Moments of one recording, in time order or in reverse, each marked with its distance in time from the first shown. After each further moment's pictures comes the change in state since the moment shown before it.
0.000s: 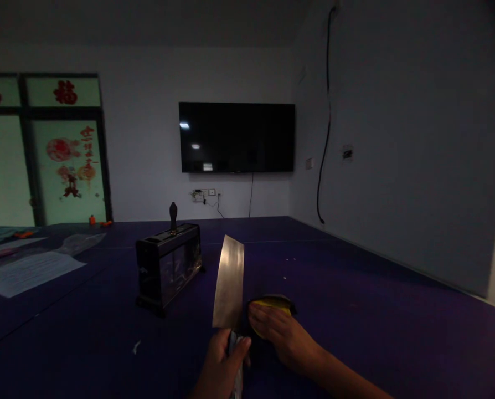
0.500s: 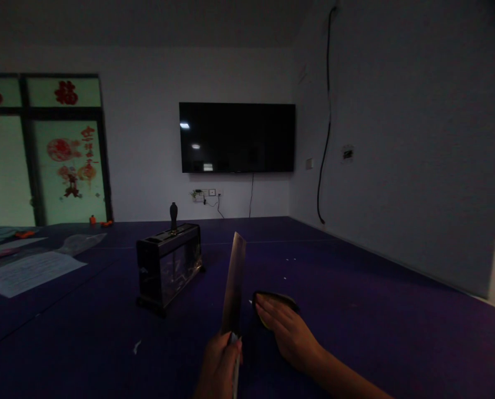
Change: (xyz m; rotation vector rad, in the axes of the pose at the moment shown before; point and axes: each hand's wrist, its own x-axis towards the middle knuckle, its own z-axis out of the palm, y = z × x) left_hand -0.017 0.004 -0.012 0.246 0.102 0.196; right_hand -0.002 0.003 0.007 -0.157 0.238 0.070
